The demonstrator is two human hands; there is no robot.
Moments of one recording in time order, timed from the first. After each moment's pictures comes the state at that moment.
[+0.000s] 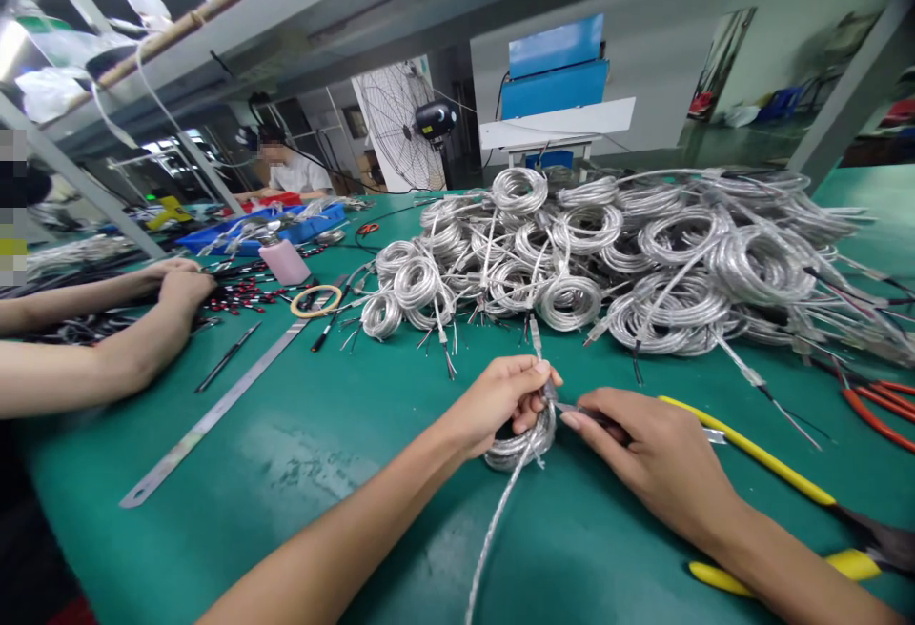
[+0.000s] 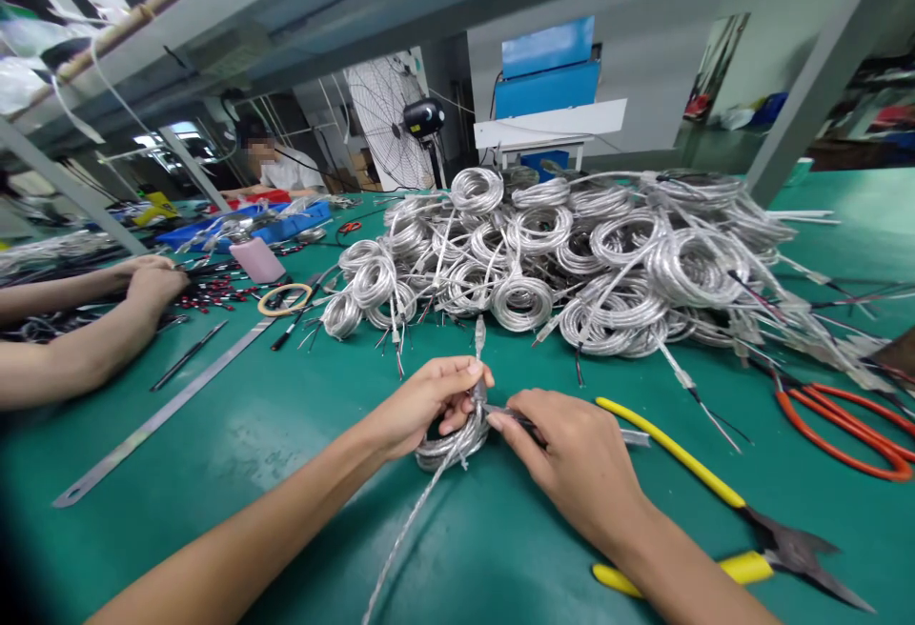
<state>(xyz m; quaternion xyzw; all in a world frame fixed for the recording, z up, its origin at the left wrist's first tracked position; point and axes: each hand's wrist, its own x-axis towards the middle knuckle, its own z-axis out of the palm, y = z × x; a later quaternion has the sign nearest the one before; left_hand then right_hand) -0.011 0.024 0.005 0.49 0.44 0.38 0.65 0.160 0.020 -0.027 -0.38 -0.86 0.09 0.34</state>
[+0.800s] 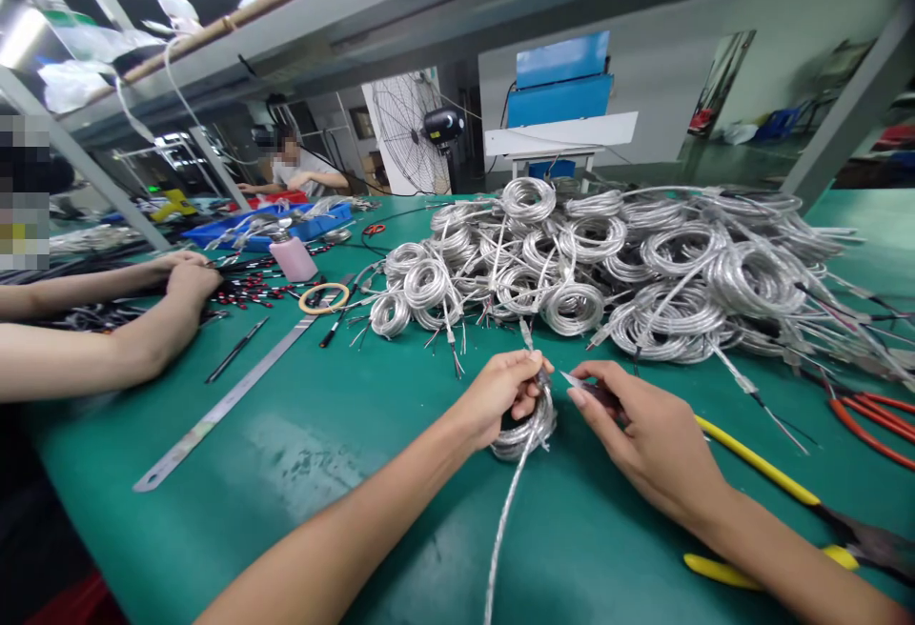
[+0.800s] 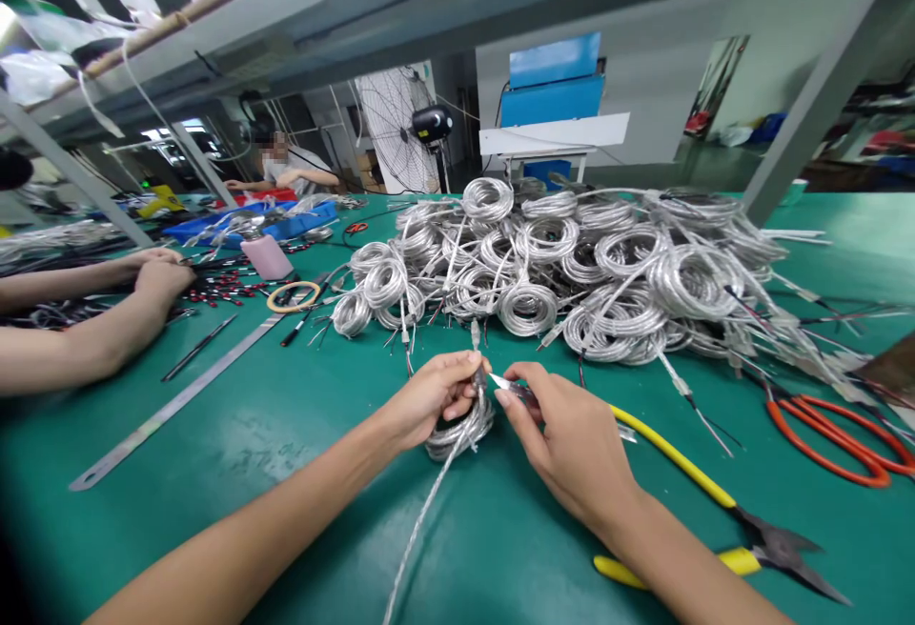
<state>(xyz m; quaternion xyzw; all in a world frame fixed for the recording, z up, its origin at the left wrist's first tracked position) -0.012 0.028 0.002 0.43 0.43 0.44 0.65 0.152 0.021 -0.015 -0.41 -0.83 0.08 0.38</state>
